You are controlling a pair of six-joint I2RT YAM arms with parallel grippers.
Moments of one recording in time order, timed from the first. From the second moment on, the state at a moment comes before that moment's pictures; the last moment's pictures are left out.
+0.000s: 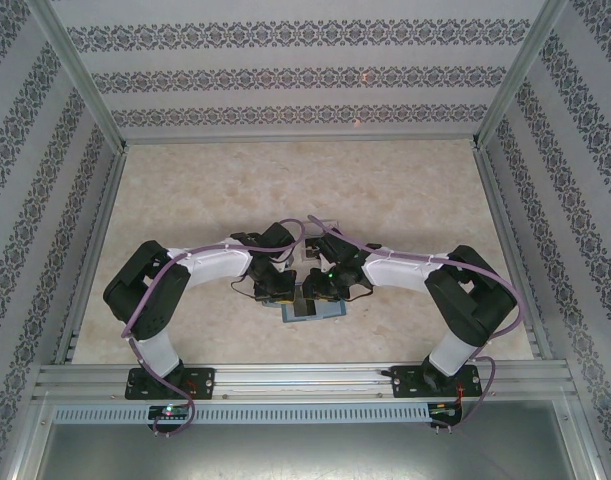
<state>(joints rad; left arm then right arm) -0.68 1.76 1.00 -0.61 0.40 -0.70 0.73 1.67 0.85 -0.35 -0.40 0.78</state>
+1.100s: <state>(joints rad) -0.69 1.79 1.05 -0.67 0.37 -0.69 0.72 1.67 0.85 -0.37 -0.39 0.77</state>
